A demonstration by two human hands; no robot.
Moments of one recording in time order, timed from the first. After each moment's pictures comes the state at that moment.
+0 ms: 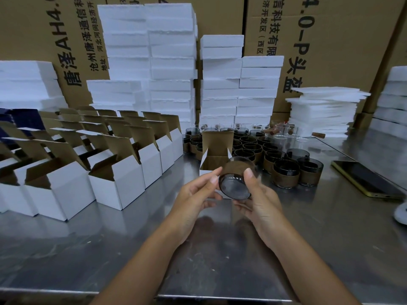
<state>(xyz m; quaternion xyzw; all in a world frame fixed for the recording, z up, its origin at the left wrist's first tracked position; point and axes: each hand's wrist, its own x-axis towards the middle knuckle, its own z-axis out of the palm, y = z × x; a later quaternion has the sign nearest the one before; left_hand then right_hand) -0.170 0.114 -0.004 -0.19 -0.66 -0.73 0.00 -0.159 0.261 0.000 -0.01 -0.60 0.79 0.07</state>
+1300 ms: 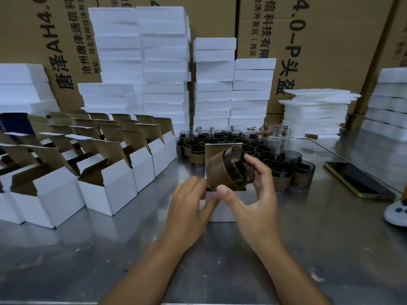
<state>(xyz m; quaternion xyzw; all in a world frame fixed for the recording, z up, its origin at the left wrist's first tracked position) -0.169 0.126 -0.012 -0.24 -0.83 -0.35 0.36 -0.142 0.257 0.006 0.18 -0.67 0.62 0.36</state>
